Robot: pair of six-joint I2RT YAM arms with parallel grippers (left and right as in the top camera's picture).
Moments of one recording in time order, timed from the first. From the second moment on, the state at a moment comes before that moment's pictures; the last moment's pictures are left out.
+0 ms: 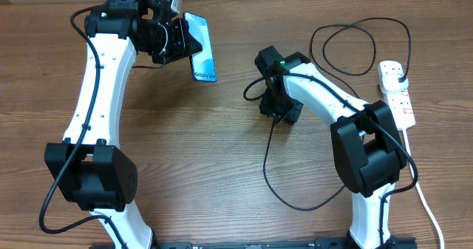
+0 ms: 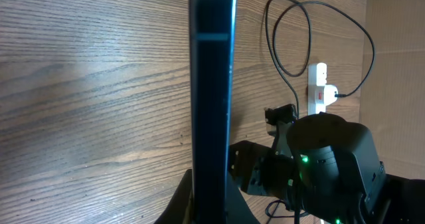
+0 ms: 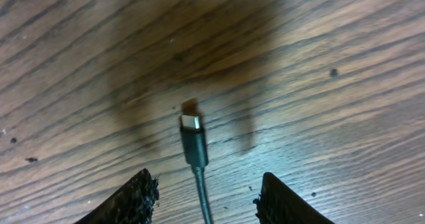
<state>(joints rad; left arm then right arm) -0.07 1.95 1.93 -1.09 0.63 -0.31 0.46 2.12 1.58 -1.05 0.02 0.88</state>
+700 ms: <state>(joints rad) -0.07 1.95 1.93 -1.08 0.63 -0.31 0.47 2.12 1.58 -1.04 0.02 0.85</state>
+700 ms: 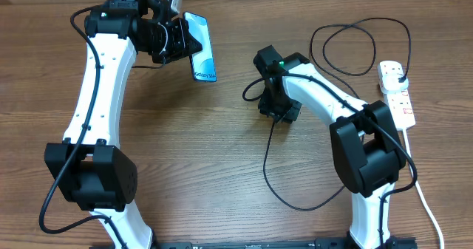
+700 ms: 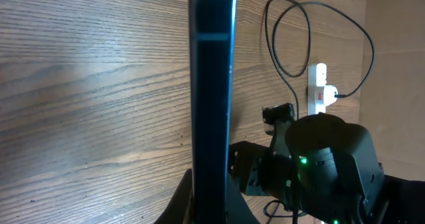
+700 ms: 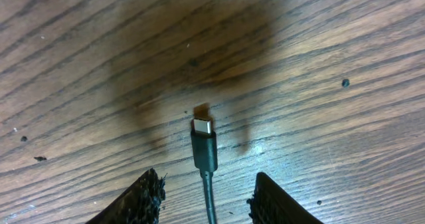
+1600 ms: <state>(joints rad) -0.07 1.95 1.93 -1.08 0.63 -0.31 0.48 2.16 1.58 -1.04 0.01 0.79</state>
